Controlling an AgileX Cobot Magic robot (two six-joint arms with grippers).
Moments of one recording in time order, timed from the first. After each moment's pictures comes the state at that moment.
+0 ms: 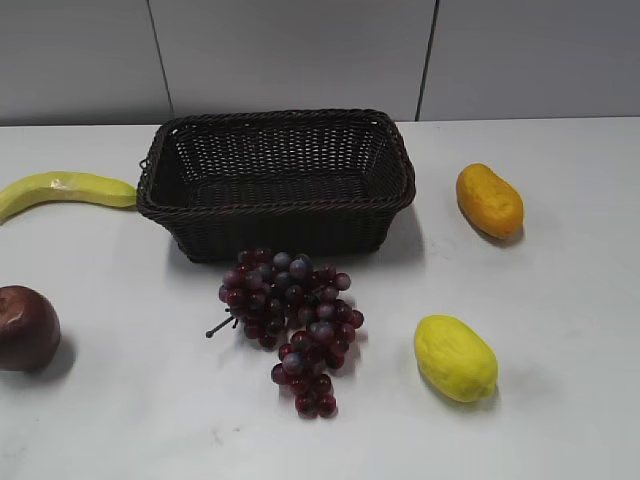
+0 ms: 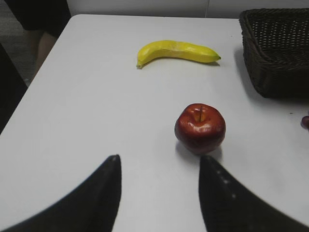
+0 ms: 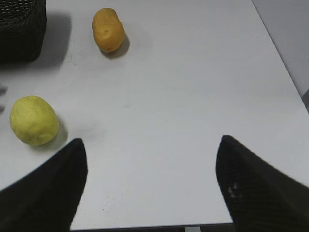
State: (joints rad) left arm 0.00 0.00 -0.49 0.00 1.08 0.00; right arm 0.07 0.00 -0.50 0.02 1.05 0.04
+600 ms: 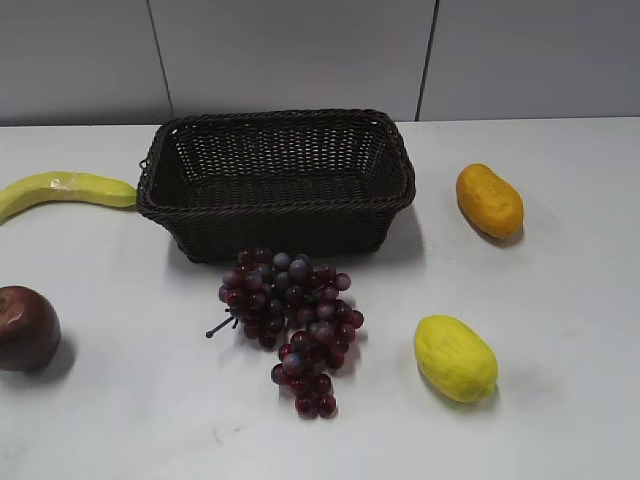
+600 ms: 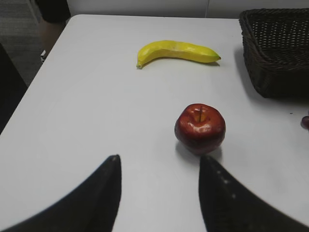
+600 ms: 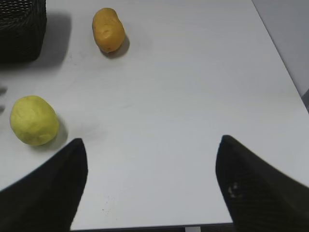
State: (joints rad) left arm 0.00 0.00 -0.49 0.00 1.08 0.00; right arm 0.07 0.00 -0.50 0.02 1.05 0.04
